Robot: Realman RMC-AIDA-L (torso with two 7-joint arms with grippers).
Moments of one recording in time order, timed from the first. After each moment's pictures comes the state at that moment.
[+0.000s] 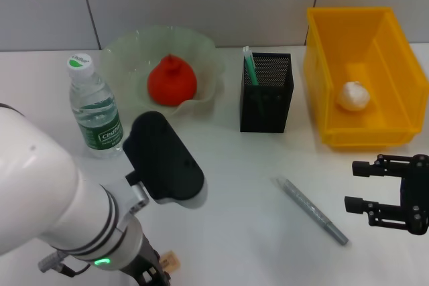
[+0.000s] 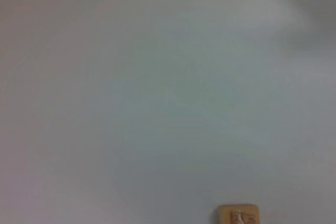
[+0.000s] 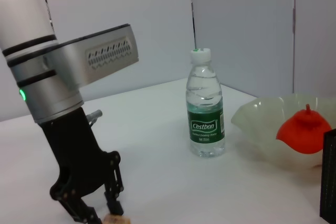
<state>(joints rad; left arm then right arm) -0.39 -2.08 2.01 1.61 2.73 1.49 -2.80 0.29 2.07 -0.74 -0.95 -1.93 -1.73 1.31</state>
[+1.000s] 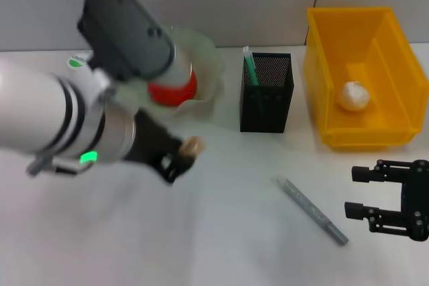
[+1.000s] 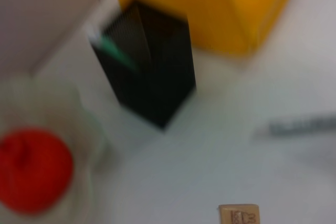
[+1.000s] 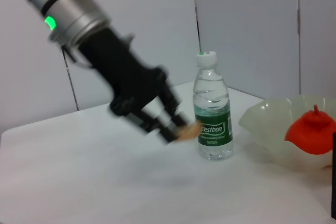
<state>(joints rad) -0.42 -2.07 1.74 1.85 2.66 1.46 -2.71 0.28 2.08 -0.74 -0.95 -1.93 -1.75 1.32</state>
